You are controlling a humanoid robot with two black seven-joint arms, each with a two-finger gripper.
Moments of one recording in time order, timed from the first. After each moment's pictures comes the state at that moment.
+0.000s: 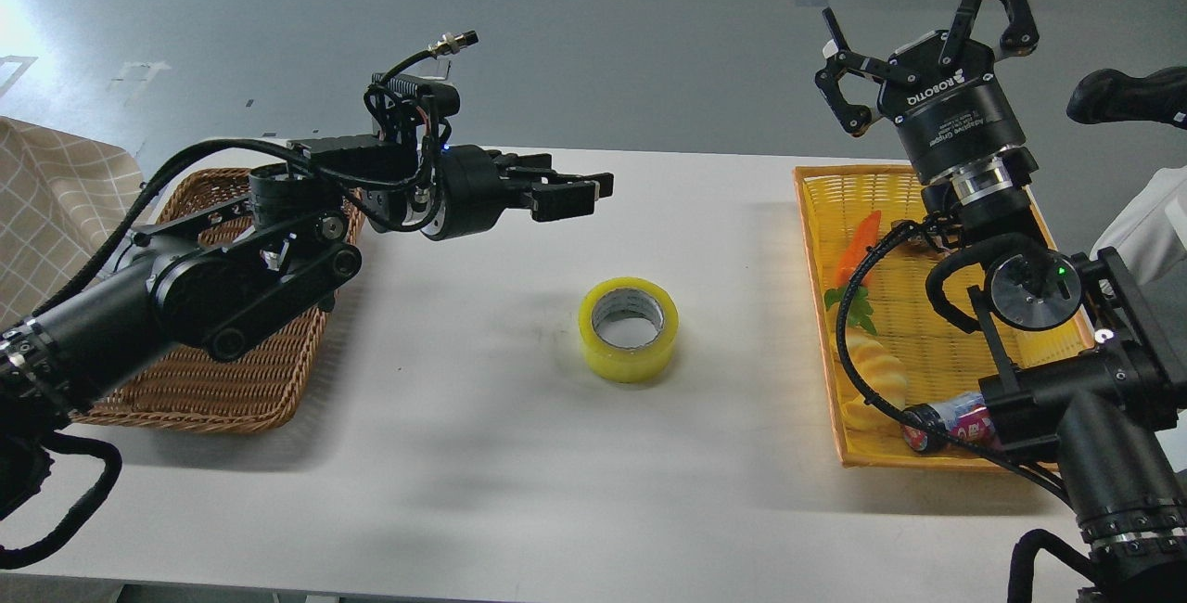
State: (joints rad) left arm -0.85 0.41 -0.63 -1.21 1.74 -0.38 -0.17; right arm 0.56 -0.03 1.44 1.06 -0.26 0.49 -0.02
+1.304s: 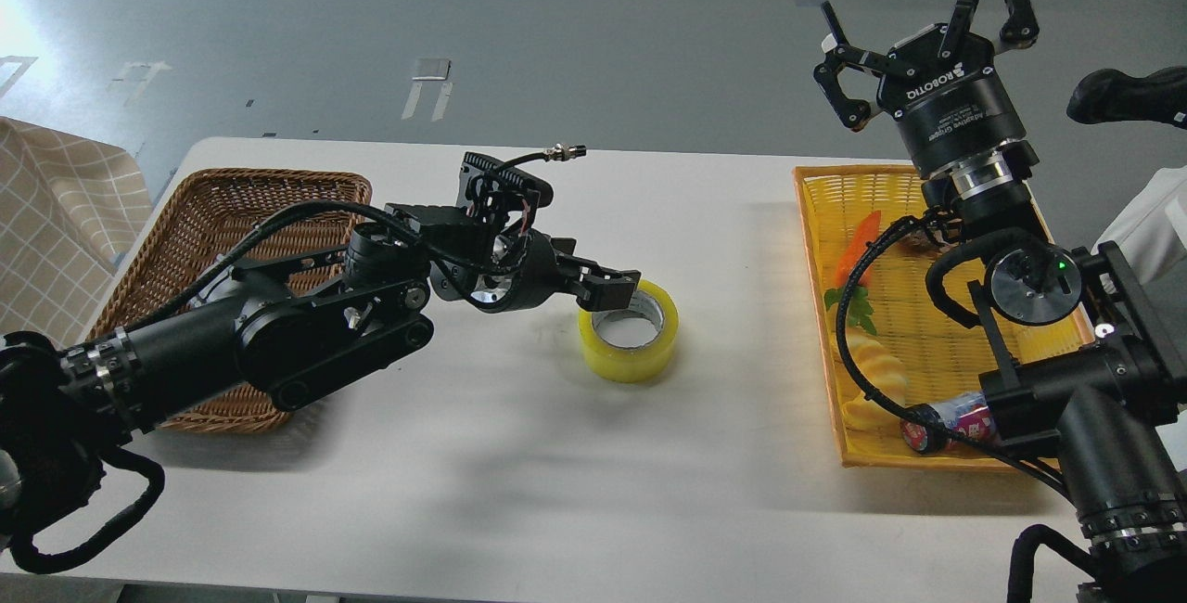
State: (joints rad) left arm -0.87 0.30 -0.42 -1.21 1.76 -0.42 0.08; right arm 0.57 -0.03 1.44 1.06 -0.26 0.49 -0.02
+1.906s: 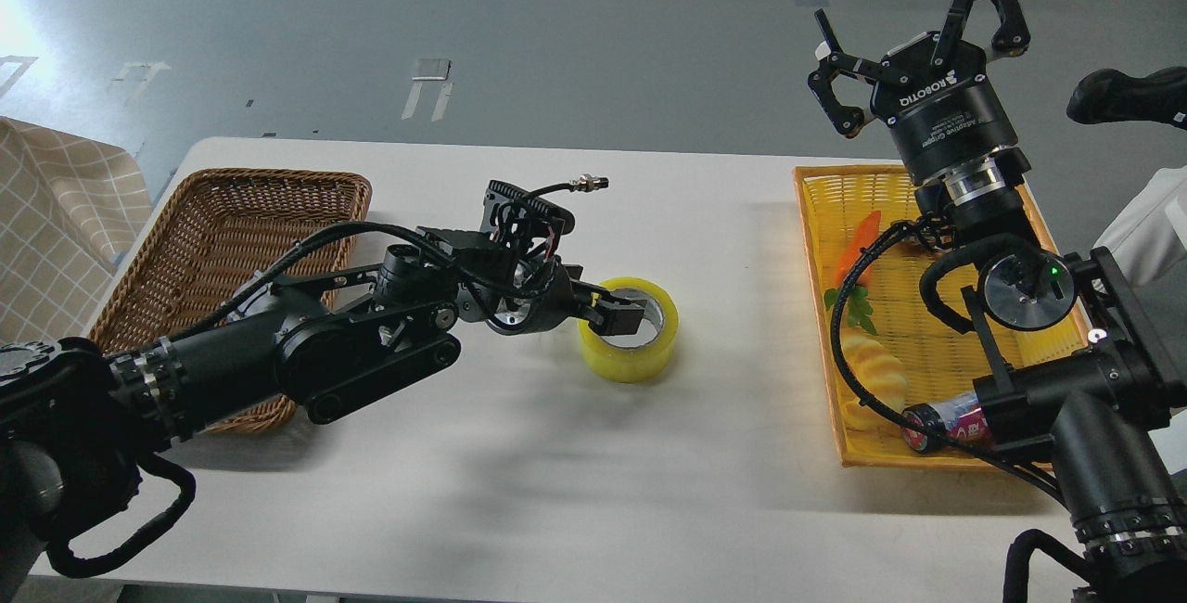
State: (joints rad) left arm -0.87 0.22 -0.37 -1.11 1.75 -0.42 0.09; right arm 0.56 -0.02 1.44 1.06 -0.26 0.49 -0.02
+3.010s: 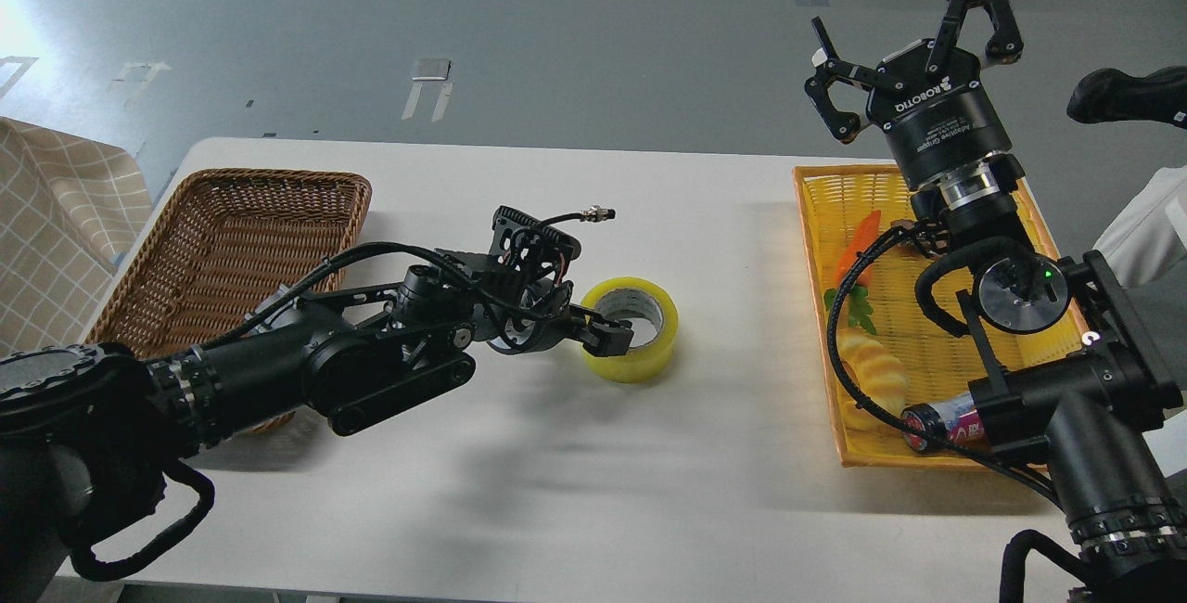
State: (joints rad) left arm -0.87 0.17 -0.30 -1.00 1.75 -0.42 0.14; right arm 0.56 -0.01 1.44 1.04 -0.26 0.49 -0.02
